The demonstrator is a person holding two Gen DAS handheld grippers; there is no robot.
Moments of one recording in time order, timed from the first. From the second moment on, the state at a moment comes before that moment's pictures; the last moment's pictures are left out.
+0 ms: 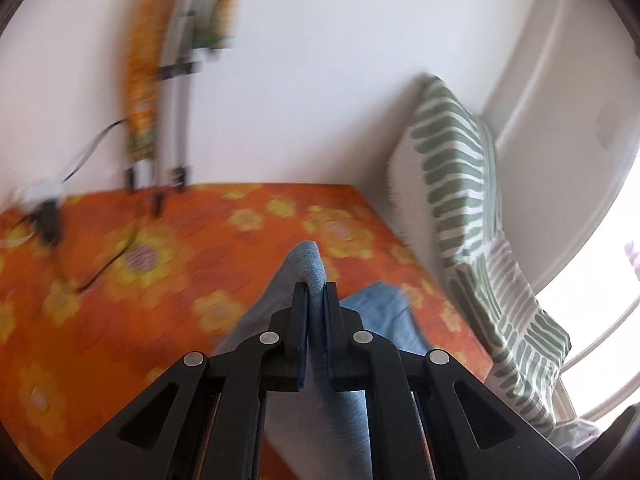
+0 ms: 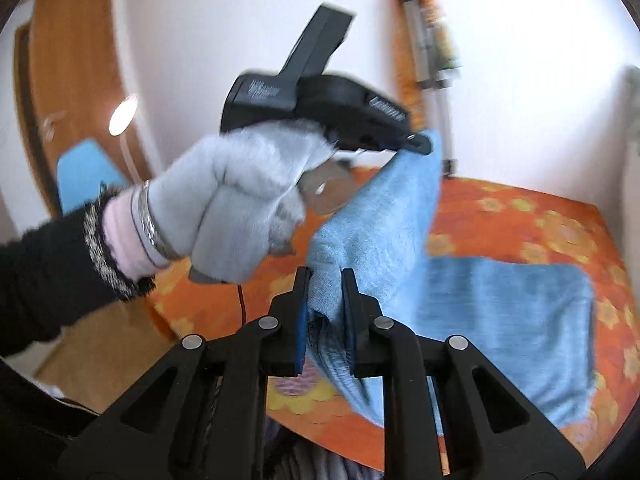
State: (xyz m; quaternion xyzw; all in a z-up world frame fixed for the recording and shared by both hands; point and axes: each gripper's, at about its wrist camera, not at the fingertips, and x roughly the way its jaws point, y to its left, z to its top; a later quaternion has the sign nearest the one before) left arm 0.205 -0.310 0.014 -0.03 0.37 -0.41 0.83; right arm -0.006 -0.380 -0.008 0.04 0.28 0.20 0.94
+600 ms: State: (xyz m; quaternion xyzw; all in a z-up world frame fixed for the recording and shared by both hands) left arm 0.187 -0.493 -0.032 0.06 0.40 -0.46 0.79; right arm -0.014 -0.636 -0.107 0.25 0.36 0.02 0.90
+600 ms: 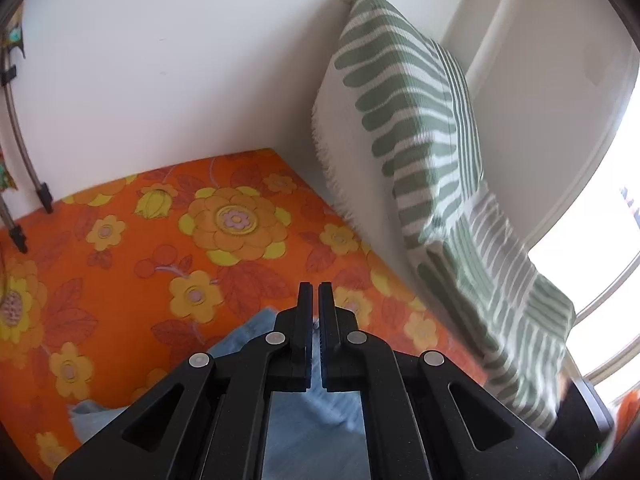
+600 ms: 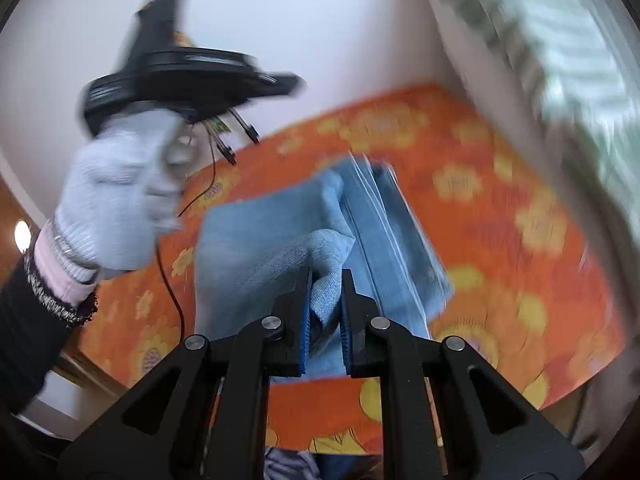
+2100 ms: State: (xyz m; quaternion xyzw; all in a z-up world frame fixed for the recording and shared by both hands) left arm 0.079 -0.379 -0.151 0.14 0.48 -0.46 0.74; right arm 0.180 -0.617 -0.112 0.12 0.50 0.08 0.86
